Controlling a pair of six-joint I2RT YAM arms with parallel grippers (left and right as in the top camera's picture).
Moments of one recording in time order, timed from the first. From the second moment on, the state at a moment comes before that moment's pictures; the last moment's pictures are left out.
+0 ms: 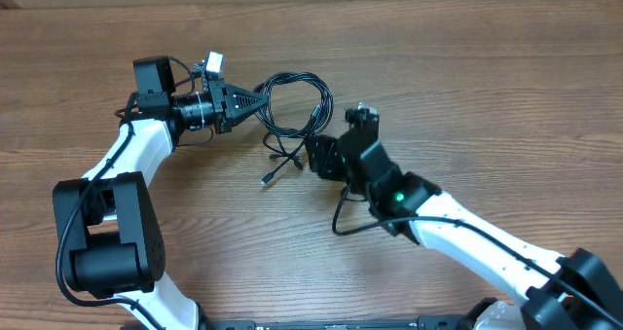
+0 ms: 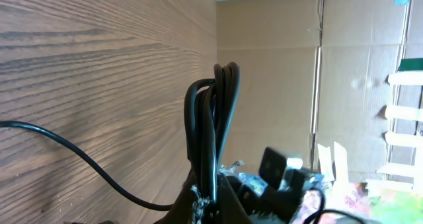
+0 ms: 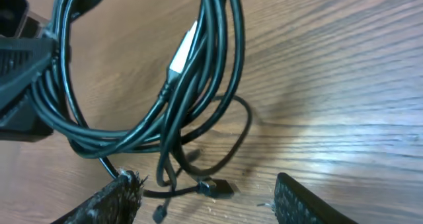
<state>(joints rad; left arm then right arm) 0.10 1.87 1.14 -0.10 1.31 -0.66 0.72 1.50 0.82 0.04 0.10 0.85</state>
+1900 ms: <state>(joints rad) 0.05 1.87 1.14 -0.08 1.34 -0.74 0.69 1.43 0.75 0.21 0.60 0.50</state>
